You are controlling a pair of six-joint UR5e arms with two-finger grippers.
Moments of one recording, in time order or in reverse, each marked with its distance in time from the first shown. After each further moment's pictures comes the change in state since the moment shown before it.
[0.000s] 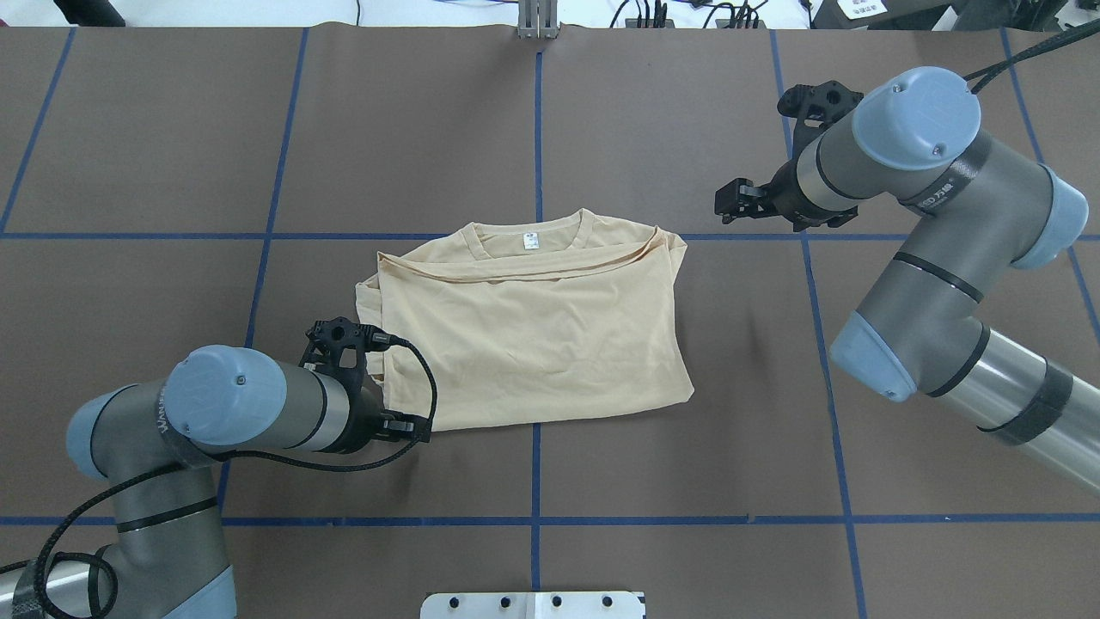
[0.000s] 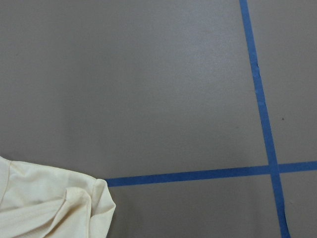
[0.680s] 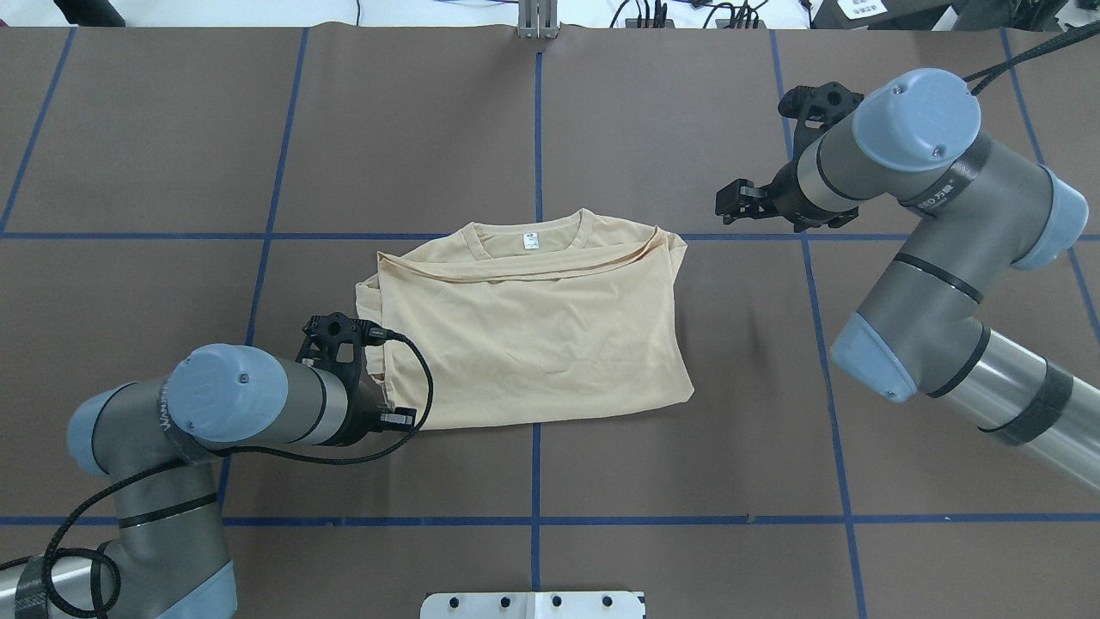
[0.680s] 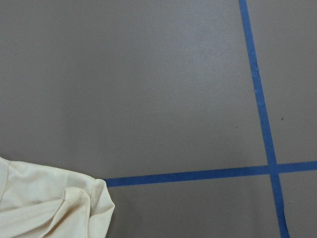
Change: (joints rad) left arm -0.011 0.003 0.004 0.003 0.019 0.002; right arm 0.000 -0.001 0.000 0.002 -0.001 0.000
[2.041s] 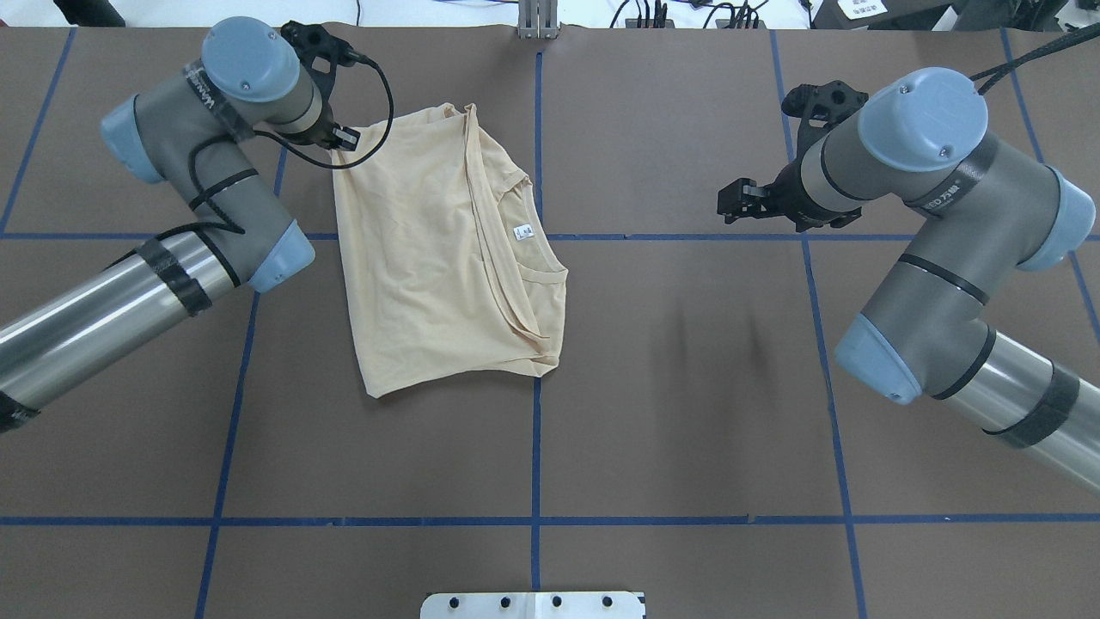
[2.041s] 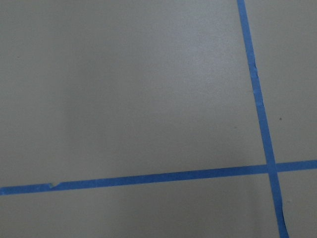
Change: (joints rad) left arm -0.488 -0.467 0.703 0.027 0.027 0.605; right arm 0.002 -0.009 0.017 -0.002 0.000 0.006
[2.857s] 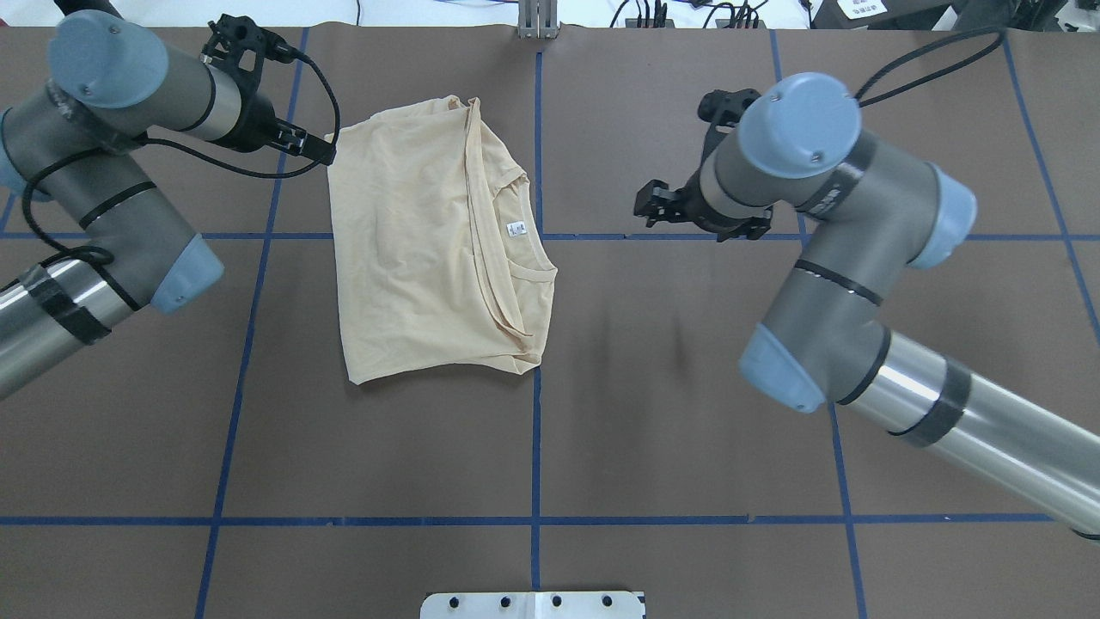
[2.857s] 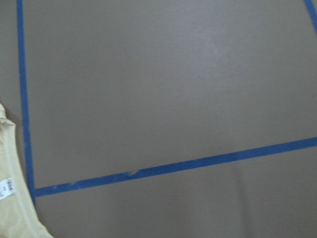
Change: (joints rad) left arm -0.044 0.251 -0.314 -0.200 -0.221 -0.006; right arm -0.113 0.204 -0.095 -0.088 -0.077 0.185
